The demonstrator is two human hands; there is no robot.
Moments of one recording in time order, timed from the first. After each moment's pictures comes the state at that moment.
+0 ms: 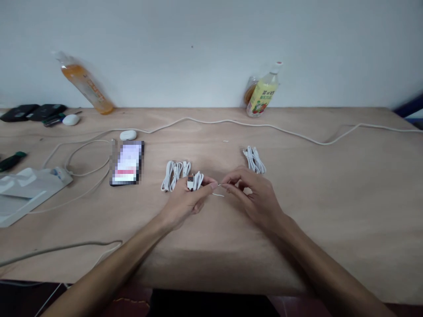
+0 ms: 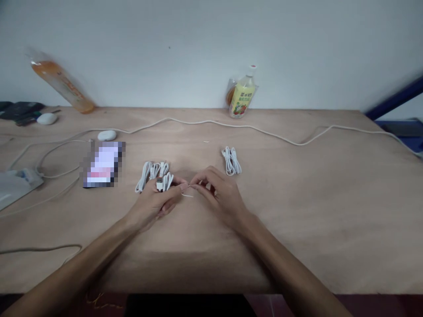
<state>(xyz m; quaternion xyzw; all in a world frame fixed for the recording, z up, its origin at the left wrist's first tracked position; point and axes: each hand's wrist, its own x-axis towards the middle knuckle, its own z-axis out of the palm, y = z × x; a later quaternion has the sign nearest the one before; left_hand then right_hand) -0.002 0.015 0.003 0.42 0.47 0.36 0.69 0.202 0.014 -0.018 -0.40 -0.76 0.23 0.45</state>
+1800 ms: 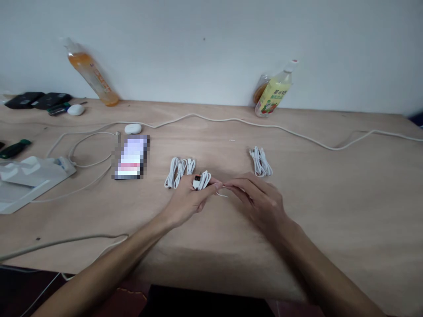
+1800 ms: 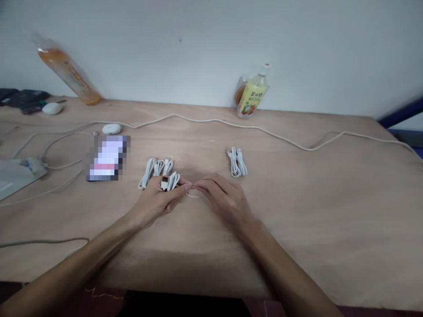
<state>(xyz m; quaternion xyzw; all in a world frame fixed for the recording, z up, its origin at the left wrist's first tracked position) -0.007 0.016 0.000 0.49 0.49 0.34 0.64 0.204 0.010 -0.021 -0.36 -0.84 0.01 0.42</state>
